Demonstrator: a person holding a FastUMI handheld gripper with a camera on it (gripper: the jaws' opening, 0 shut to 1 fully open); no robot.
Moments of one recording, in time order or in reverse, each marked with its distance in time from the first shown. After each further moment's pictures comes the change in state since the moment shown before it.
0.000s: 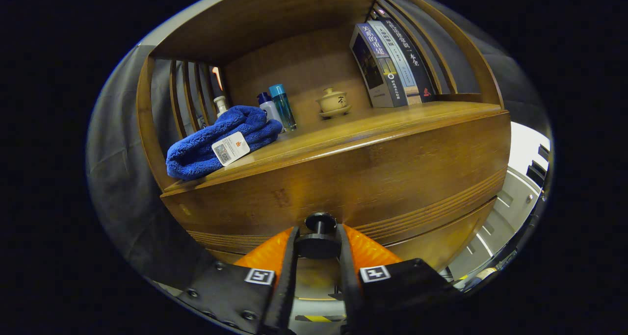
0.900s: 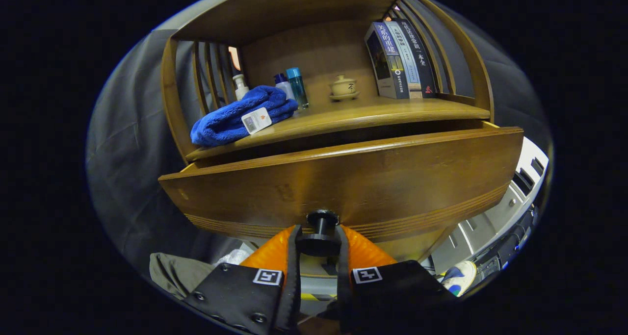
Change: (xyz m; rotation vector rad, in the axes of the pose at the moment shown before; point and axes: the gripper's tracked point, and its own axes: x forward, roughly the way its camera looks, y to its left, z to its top) arm -0.070 0.005 -0.029 -0.111 0.127 -0.003
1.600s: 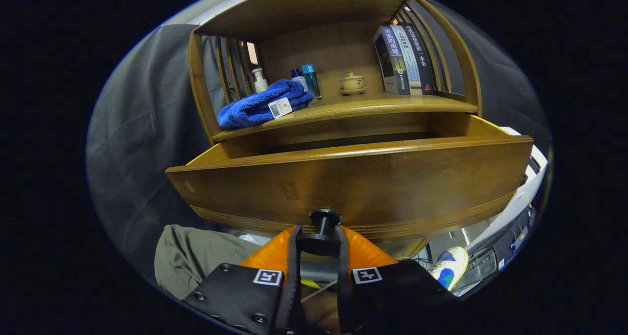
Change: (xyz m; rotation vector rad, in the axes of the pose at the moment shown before) arm -0.056 0.012 -0.032 -0.046 0.038 0.049
